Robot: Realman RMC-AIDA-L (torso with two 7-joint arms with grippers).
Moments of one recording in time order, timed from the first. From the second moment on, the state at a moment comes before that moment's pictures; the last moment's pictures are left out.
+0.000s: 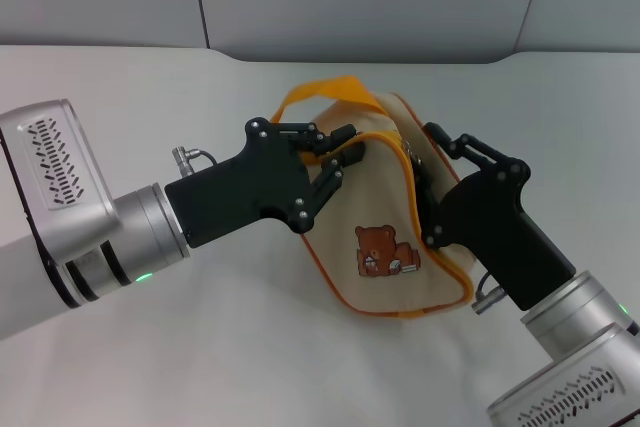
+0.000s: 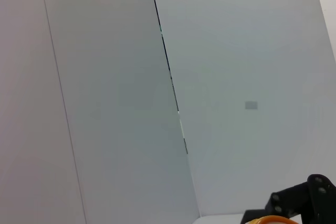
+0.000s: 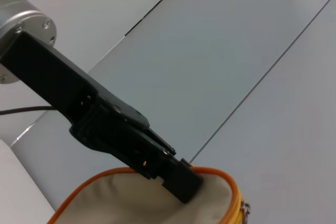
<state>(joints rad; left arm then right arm) -0.68 -2.08 0.78 0.08 1.50 1.49 -0.45 0.43 2.09 0.07 0.43 -1.91 -1.41 -0.79</state>
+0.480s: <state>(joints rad) -0.69 -2.08 0.78 0.07 1.50 1.49 -0.45 0.42 2.09 0.07 0.43 -1.92 -1.44 -0.79</state>
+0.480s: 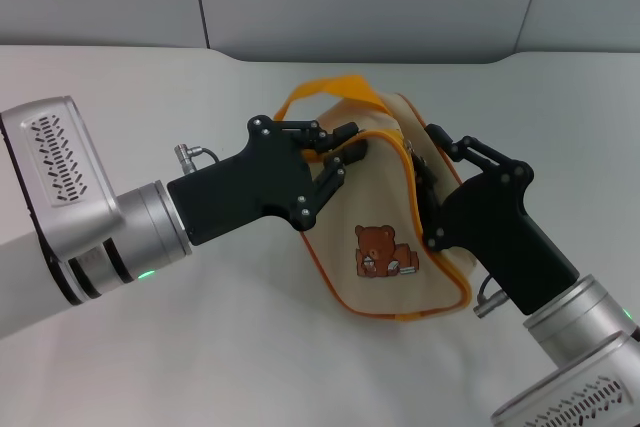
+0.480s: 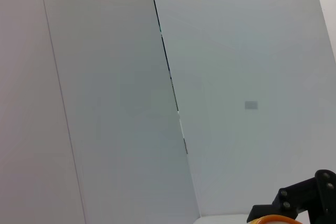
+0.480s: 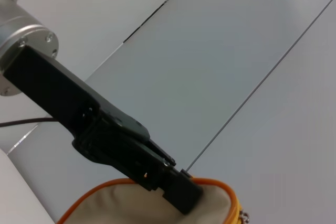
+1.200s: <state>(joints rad) -0.69 -2.08 0.78 0.07 1.50 1.48 -0.45 0.39 2.09 0.08 0.45 -1.94 -1.45 -0.86</state>
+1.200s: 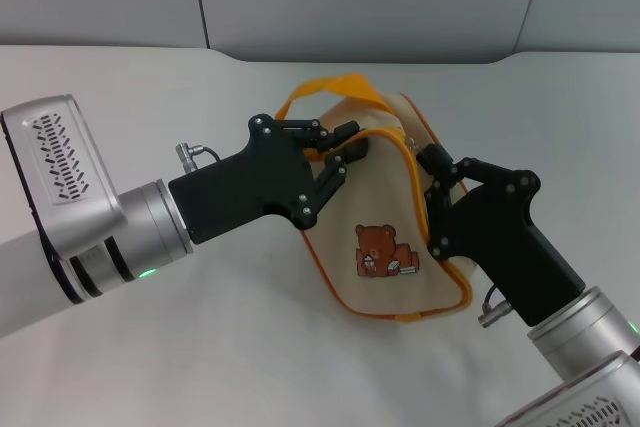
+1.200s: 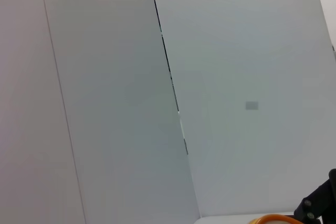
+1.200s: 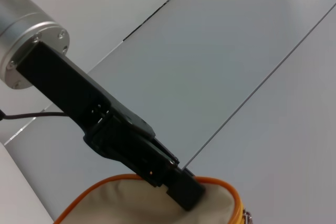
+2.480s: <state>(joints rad) -0.61 -2.07 0.77 0.11 1.50 1.48 -0.53 0.10 2.07 0.07 0.29 -1.93 -1.78 -0.28</state>
